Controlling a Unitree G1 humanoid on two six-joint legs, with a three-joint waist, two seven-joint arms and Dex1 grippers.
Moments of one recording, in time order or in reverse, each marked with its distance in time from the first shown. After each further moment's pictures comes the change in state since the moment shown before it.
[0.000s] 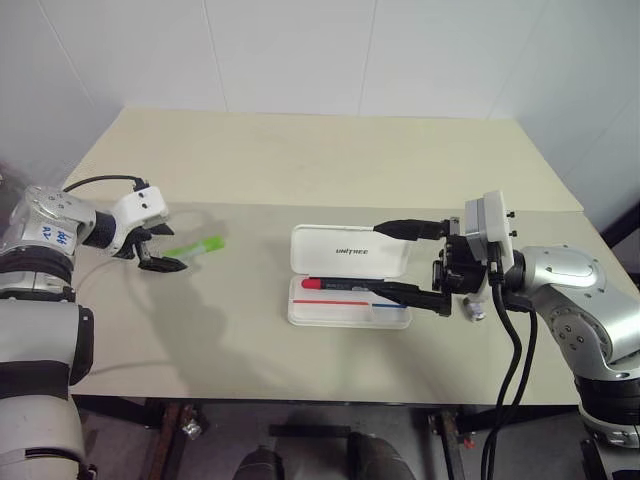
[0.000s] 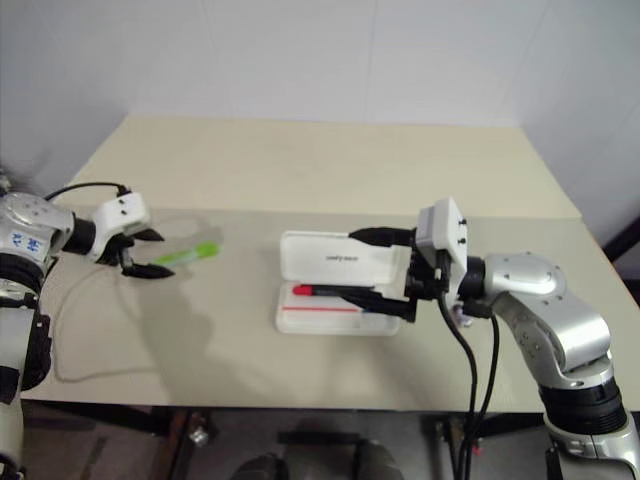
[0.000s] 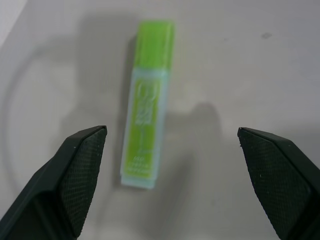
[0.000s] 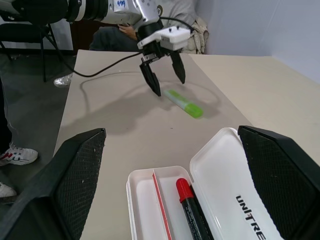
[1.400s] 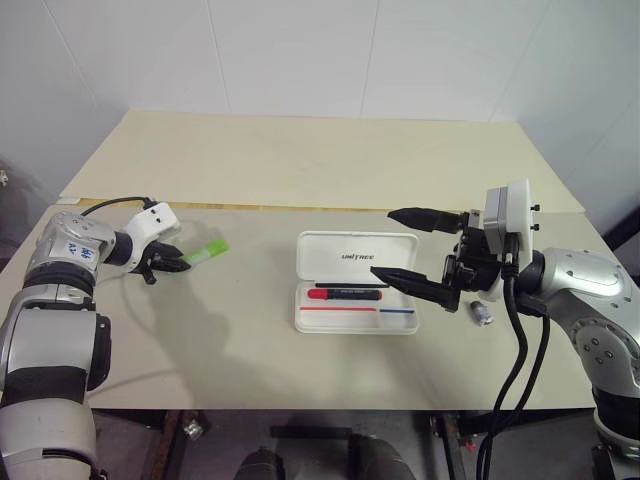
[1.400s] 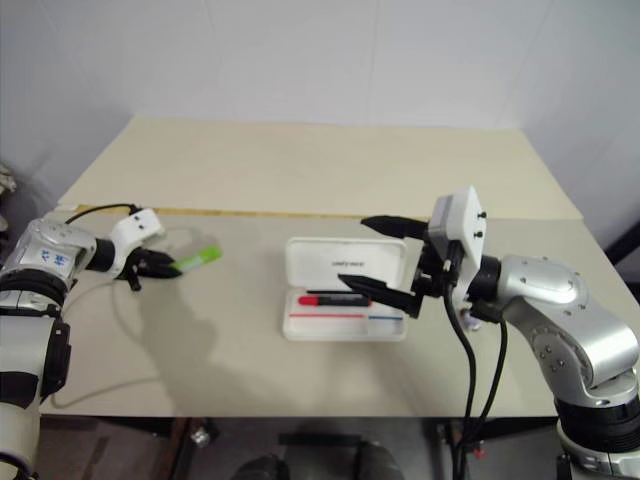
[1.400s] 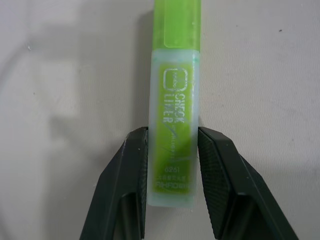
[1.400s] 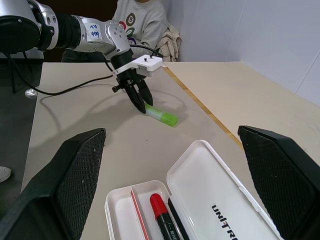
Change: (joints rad) left arm 0.066 -0.062 0.071 0.020 0.029 0.043 0.077; right arm 0.045 -0.025 -0.082 -0.124 0.081 0.088 -0.161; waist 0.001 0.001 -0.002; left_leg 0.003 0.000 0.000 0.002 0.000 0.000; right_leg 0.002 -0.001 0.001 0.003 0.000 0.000
